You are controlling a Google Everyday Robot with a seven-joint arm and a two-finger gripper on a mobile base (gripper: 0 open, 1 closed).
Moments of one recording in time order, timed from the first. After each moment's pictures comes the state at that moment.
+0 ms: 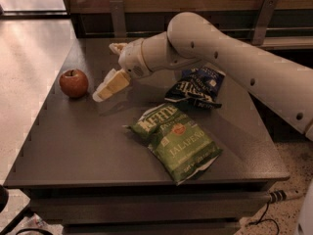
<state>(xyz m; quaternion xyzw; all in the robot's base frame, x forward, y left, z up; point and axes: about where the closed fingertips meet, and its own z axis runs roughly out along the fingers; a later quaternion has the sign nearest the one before) 0.623 0.139 0.877 -0.60 0.59 0.29 0.45</state>
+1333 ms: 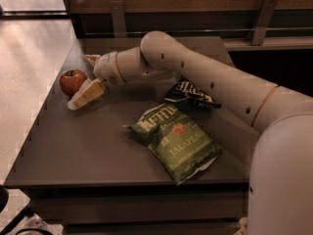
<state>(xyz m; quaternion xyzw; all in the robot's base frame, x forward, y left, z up) 0.622 0.221 0.849 -0.60 0.54 0.38 0.45</state>
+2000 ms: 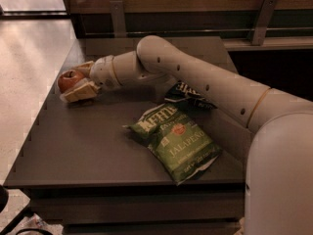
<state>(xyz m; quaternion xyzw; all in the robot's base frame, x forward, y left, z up) 0.616 0.232 0.842 -0.60 0.53 0.40 0.45</state>
